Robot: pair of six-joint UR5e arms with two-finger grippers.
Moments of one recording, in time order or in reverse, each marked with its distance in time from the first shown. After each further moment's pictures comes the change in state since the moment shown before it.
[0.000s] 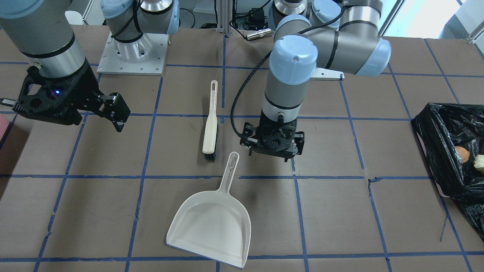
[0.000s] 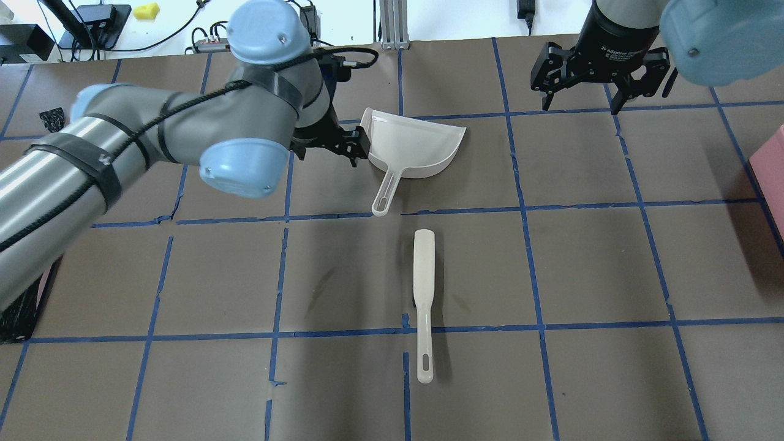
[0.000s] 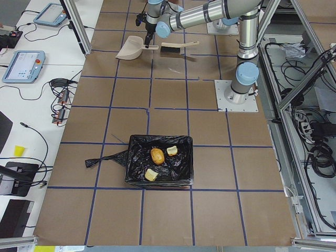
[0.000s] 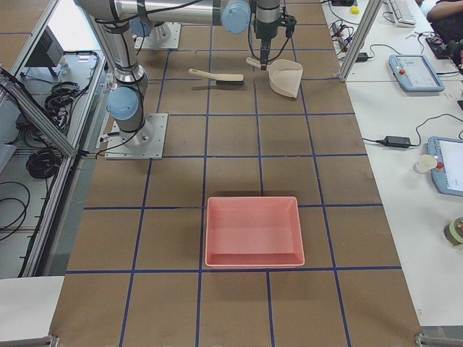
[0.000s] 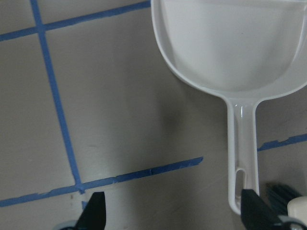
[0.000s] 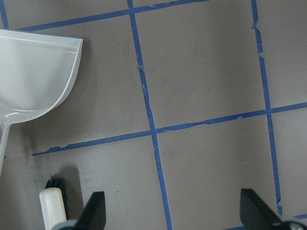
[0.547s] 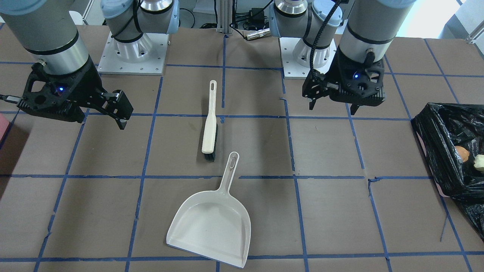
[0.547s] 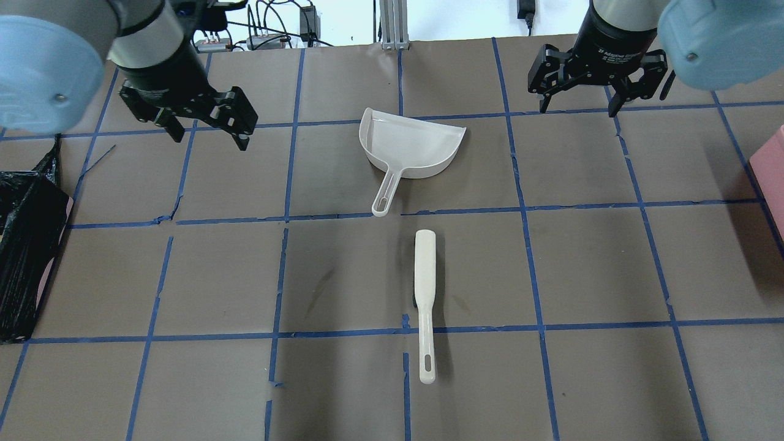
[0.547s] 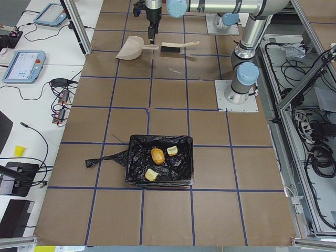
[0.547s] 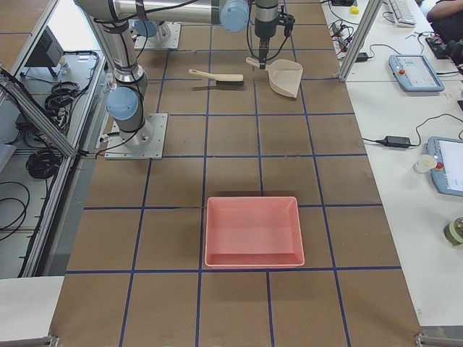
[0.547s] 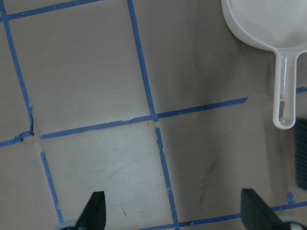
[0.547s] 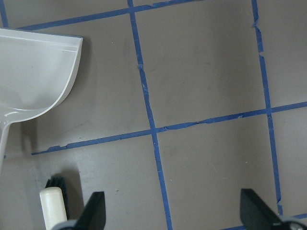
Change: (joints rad) left arm 0.183 0.202 0.131 -0.430 0.055 0.173; right arm 0.013 -0.017 0.018 0.002 0.005 0.008
